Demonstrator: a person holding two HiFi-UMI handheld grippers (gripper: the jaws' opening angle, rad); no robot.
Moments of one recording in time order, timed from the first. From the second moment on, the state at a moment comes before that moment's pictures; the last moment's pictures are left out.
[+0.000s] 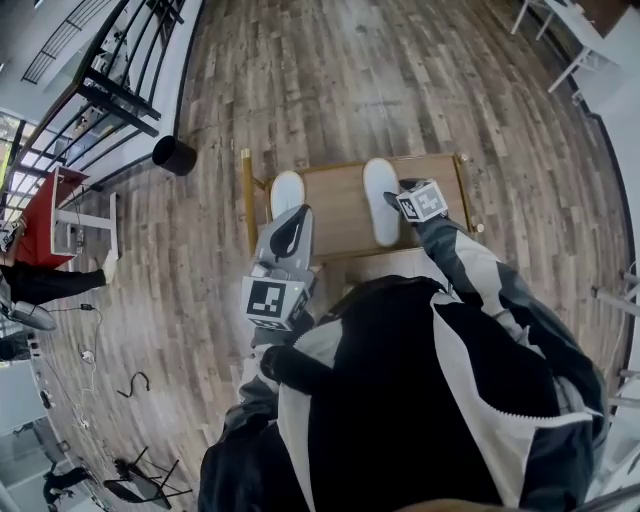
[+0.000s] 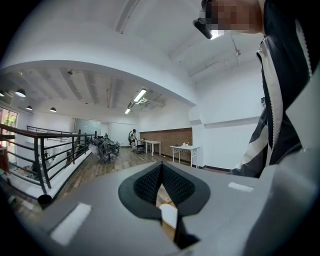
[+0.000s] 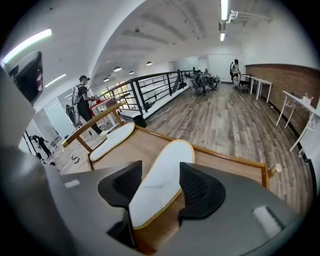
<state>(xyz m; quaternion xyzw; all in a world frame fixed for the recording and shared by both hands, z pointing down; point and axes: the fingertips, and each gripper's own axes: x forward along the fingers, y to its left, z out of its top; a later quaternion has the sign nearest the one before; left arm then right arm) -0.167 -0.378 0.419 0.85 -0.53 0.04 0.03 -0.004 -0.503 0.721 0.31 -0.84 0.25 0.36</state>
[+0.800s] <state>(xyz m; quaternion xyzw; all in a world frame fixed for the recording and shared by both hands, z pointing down) -0.196 -0.373 0.431 0.83 -0.56 0.04 0.05 -0.012 -0.502 0.793 0.31 -0.78 0.39 0.39</state>
